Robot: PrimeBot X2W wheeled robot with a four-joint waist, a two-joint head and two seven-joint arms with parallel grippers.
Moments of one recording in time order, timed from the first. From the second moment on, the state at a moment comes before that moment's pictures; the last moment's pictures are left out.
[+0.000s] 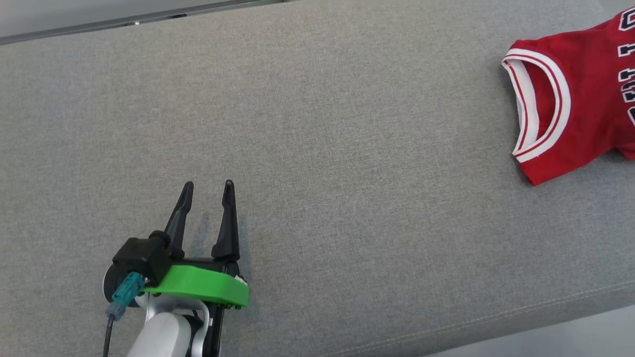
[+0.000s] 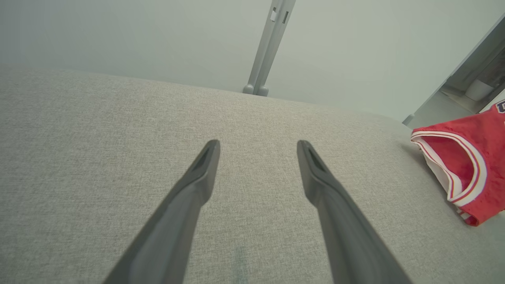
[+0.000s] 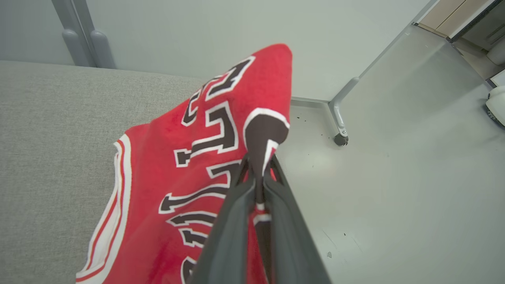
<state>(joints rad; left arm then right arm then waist) -0.16 0.14 -0.35 0.09 -0.48 0.10 -0.22 -1.01 -0.76 0.63 0.92 0.70 0.13 0.02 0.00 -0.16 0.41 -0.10</state>
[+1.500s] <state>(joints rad) -0.23 0.23 -0.38 -0.05 -0.43 0.13 -0.13 -1.09 -0.69 0.13 1.29 0.04 0.13 -0.18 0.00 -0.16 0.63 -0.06</state>
